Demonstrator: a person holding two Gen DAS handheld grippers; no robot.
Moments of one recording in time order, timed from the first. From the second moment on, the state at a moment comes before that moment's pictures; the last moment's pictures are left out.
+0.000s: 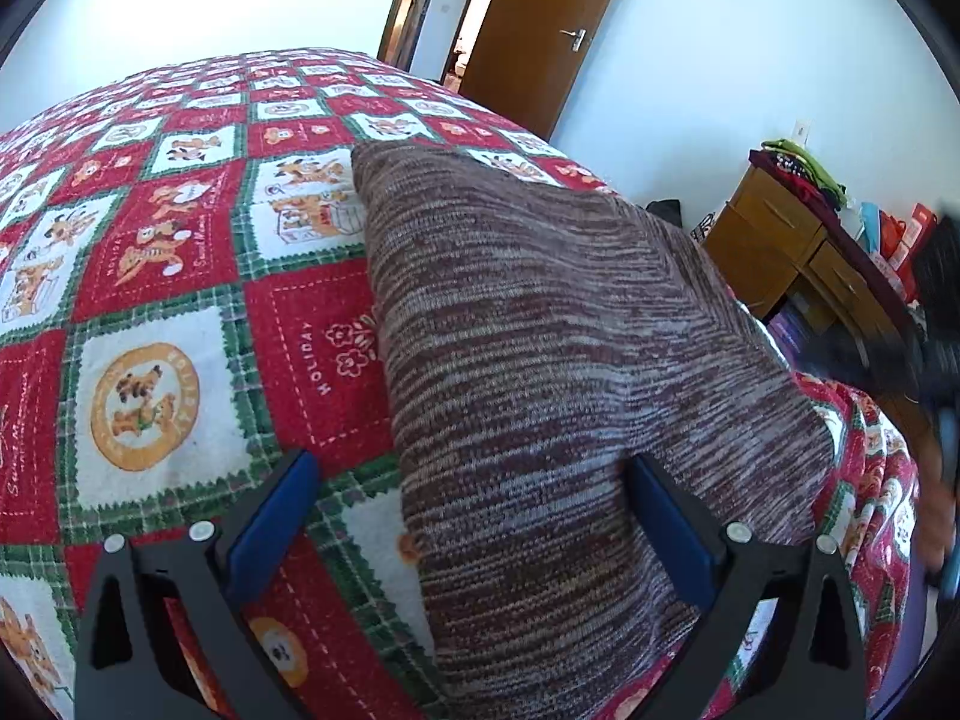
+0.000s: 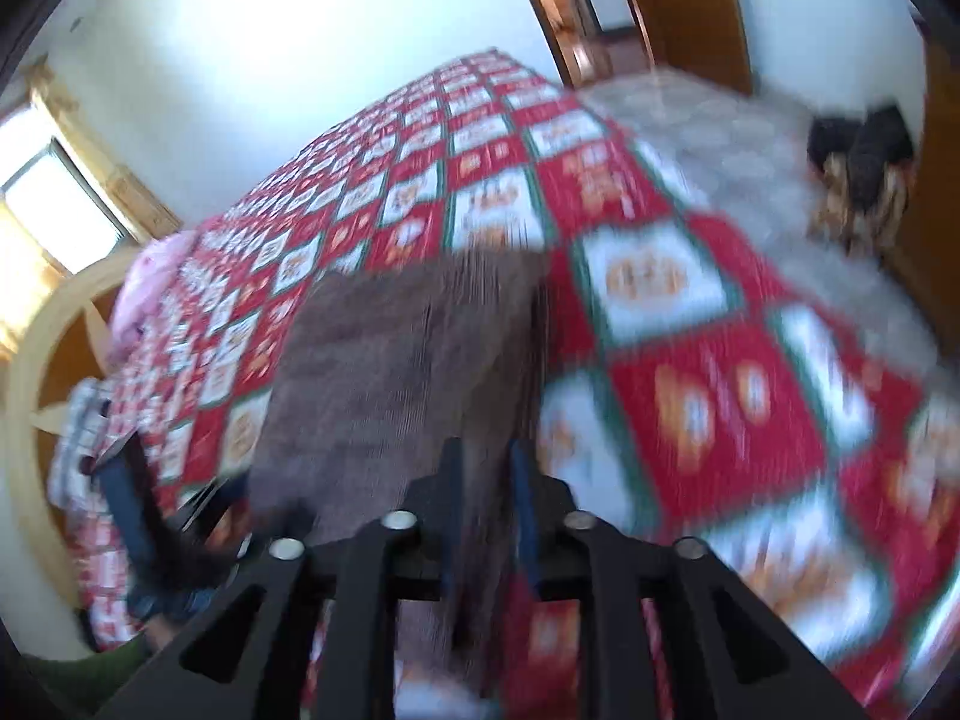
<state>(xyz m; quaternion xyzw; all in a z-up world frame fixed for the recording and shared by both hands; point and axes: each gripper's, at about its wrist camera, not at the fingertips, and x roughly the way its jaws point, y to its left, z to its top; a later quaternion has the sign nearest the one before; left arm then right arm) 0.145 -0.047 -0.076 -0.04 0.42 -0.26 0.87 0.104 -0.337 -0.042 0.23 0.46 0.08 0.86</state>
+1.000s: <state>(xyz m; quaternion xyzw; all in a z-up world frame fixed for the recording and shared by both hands) 0.216 -0.067 -0.034 -0.02 0.42 -0.19 0.89 0.134 -0.272 -0.025 0.10 0.43 0.04 0.90</state>
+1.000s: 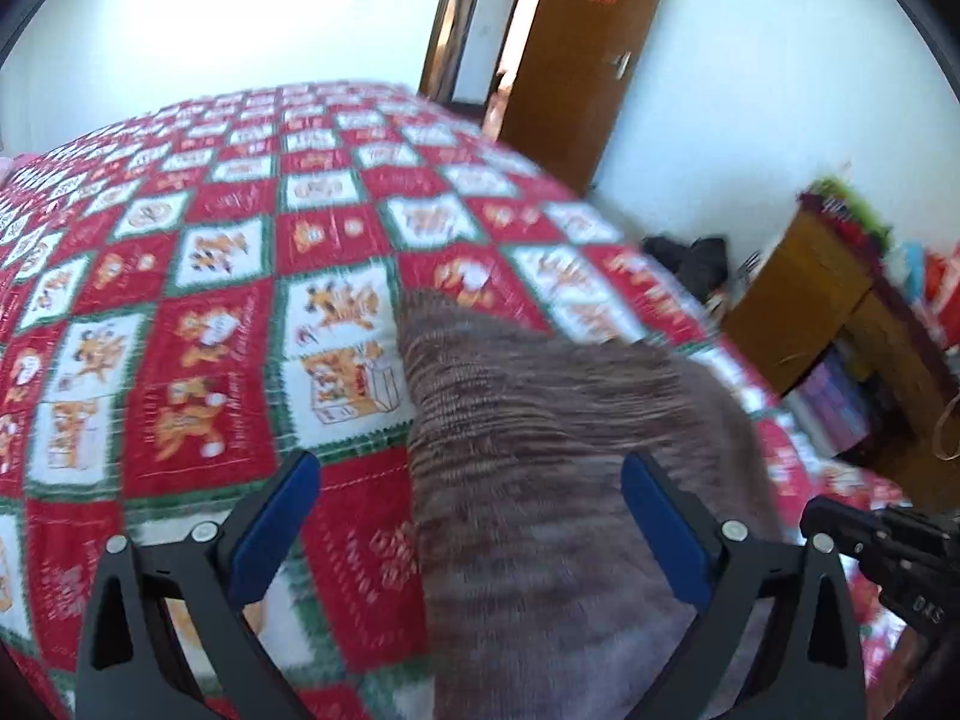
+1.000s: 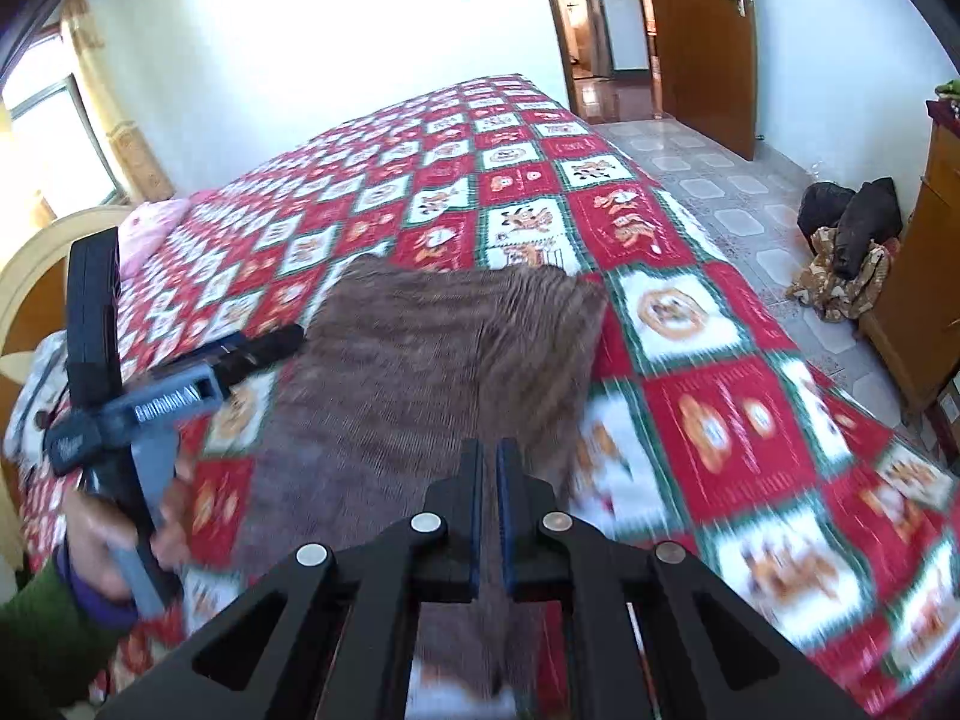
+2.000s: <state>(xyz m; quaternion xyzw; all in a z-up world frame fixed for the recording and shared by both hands) 0.210 -0.089 -0.071 -0.01 0.47 -0.25 0.84 0.150 -0.320 -0.079 0.28 0.38 0.00 0.88</state>
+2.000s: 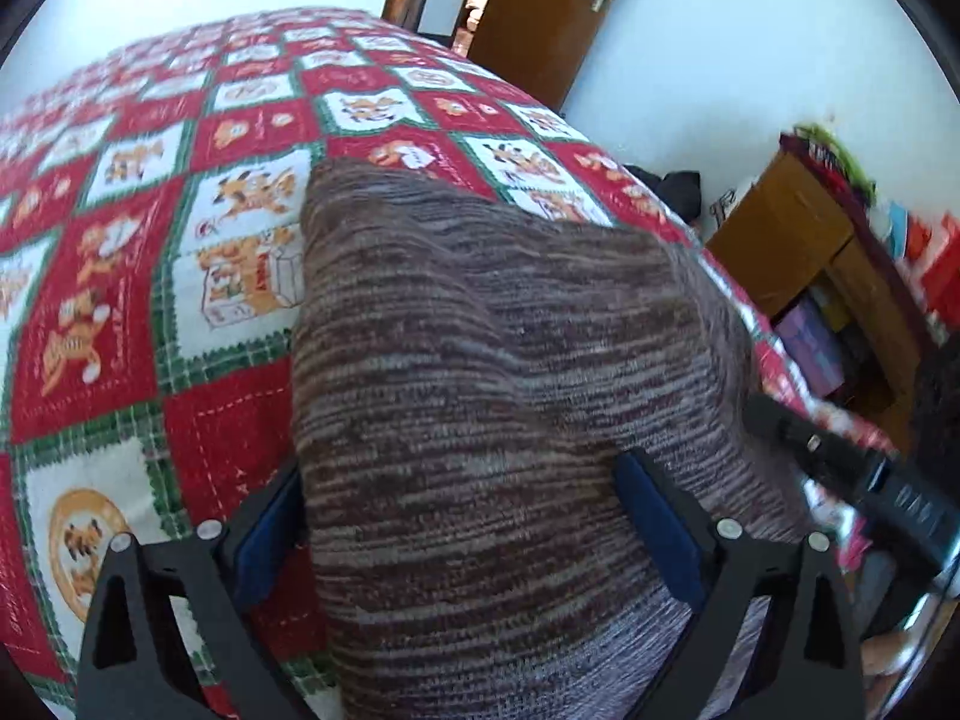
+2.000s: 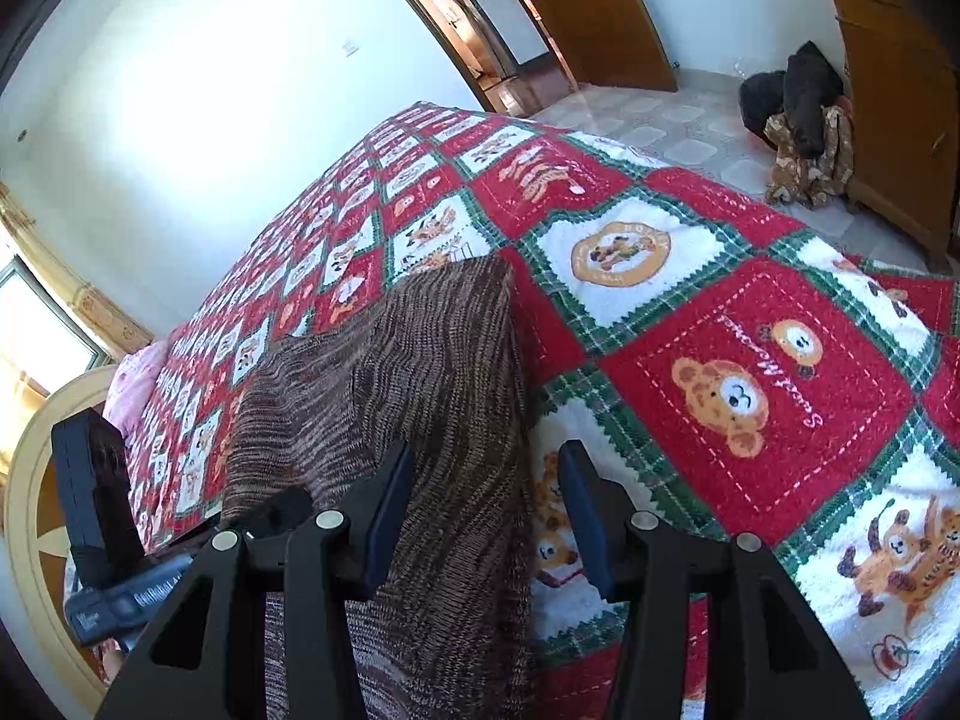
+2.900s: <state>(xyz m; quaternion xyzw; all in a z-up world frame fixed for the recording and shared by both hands) 0.209 -0.075 -0.062 -0.06 0.45 -0.24 0.86 0.164 -0.247 -0.066 0.13 0.41 0.02 0.90</state>
